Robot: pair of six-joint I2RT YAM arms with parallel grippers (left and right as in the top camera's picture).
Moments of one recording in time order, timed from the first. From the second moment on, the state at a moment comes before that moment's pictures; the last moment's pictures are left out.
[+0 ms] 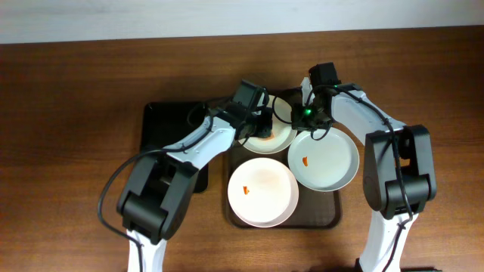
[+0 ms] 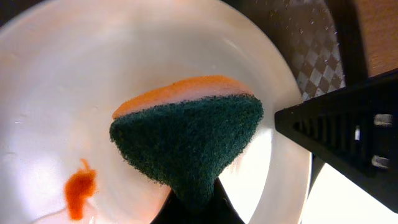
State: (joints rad) left arm -0.55 2.12 1.45 -0.30 0.21 -0.42; right arm 0.14 2.11 1.45 -0.65 -0.29 0.18
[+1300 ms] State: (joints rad) left arm -0.61 2.41 1.99 -0.83 -0.25 -0.31; right arm 0.12 2.04 1.46 -0.76 -0.25 0.12
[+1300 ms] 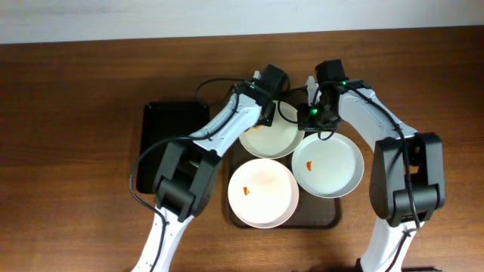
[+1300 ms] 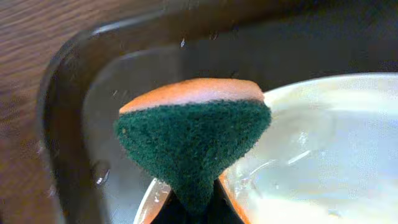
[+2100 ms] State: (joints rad) left arm -0.19 2.01 1.67 -1.12 0.06 -0.13; right arm 0.21 1.77 1.65 -0.95 -0.09 -0.04
